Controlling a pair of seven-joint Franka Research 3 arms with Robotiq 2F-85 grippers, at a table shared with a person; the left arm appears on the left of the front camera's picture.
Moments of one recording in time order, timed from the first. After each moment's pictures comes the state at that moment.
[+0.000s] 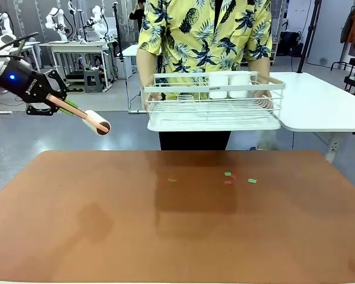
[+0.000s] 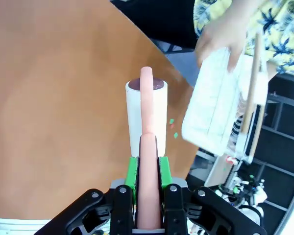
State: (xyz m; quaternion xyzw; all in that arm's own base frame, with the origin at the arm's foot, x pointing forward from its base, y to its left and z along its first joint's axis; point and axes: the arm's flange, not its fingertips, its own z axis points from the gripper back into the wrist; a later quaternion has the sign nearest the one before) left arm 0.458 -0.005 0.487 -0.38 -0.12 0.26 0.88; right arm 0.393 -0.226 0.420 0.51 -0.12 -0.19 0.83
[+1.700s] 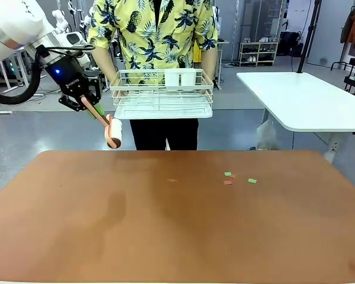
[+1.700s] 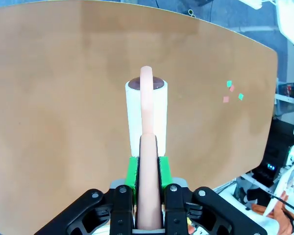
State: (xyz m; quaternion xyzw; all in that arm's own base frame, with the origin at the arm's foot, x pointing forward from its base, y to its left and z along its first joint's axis) left arm 0.536 -0.093 0.492 -0.23 -0.07 0.03 0.97; right arm 0.393 -0.226 0.420 0.51 -0.12 -0.19 0.83
